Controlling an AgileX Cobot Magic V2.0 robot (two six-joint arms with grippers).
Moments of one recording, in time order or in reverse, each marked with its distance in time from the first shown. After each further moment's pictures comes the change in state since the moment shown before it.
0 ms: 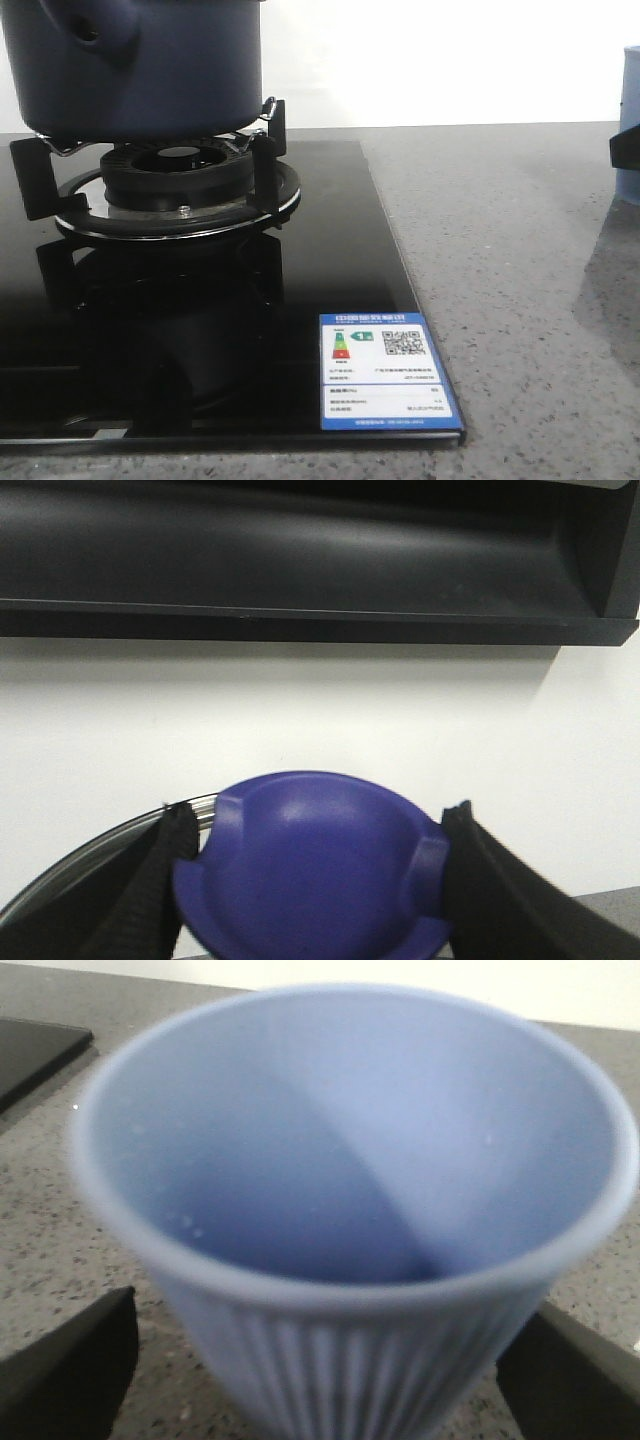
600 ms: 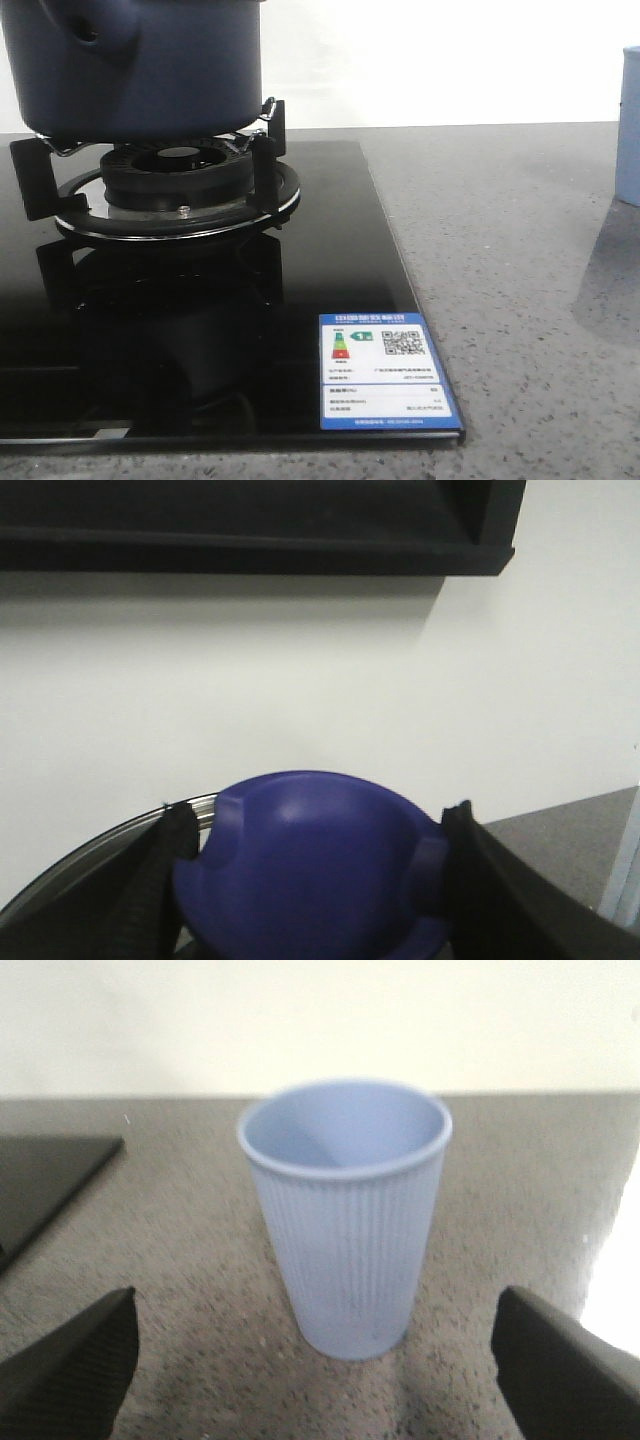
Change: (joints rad) left arm -0.171 0.104 0.000 0.000 -0.031 0.000; right arm 0.000 -0.640 0.223 -0.135 0.212 0.386
